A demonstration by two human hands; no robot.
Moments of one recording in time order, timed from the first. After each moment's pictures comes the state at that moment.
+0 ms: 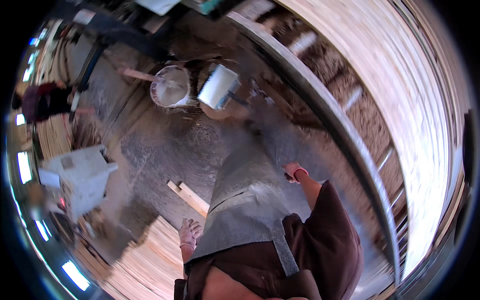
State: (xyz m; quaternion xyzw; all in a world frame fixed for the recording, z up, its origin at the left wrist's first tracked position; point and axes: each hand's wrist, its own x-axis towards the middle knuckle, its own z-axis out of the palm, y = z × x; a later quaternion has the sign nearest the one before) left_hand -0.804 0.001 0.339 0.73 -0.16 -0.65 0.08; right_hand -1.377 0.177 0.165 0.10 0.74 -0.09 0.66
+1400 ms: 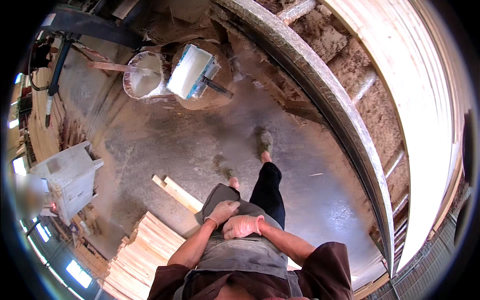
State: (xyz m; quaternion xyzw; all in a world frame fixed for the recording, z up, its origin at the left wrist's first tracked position) left_hand -1.050 0.061 0.220 0.21 -0.75 -0.54 -0.33; right_hand -1.198 0.156 0.290 -0.46 0.36 -0.19 0.79
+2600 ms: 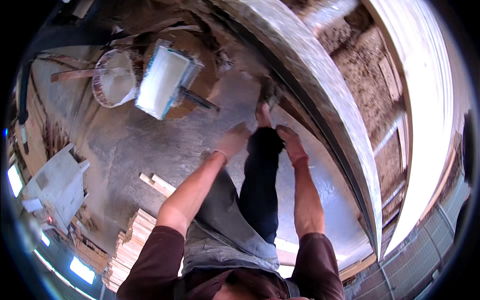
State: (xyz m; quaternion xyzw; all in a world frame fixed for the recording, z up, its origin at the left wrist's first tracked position) left_hand -1.327 -0.092 0.064 0.14 -0.87 -0.45 -0.17; right_hand -1.508 0.124 0.093 -0.05 0.79 -0.39 0.47
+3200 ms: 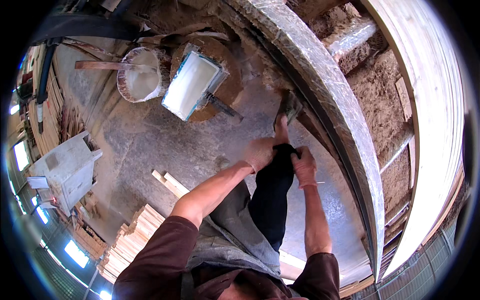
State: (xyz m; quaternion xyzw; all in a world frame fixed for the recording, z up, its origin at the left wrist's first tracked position) left_hand -1.375 -0.082 0.140 0.23 -0.82 -0.47 -0.20; right_hand -1.476 0.108 0.144 -0.10 0.90 -0.22 0.36
